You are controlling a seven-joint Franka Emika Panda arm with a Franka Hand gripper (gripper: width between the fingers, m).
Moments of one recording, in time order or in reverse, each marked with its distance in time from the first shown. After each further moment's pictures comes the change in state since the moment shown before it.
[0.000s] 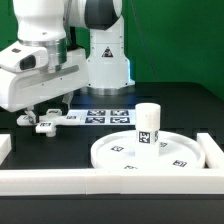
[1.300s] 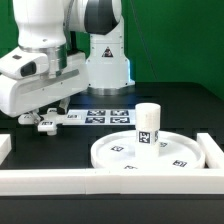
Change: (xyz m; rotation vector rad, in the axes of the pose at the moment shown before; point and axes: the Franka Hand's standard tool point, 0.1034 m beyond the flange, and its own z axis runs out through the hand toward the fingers) arm -0.004 -0.003 0.010 0.017 -0.013 0.002
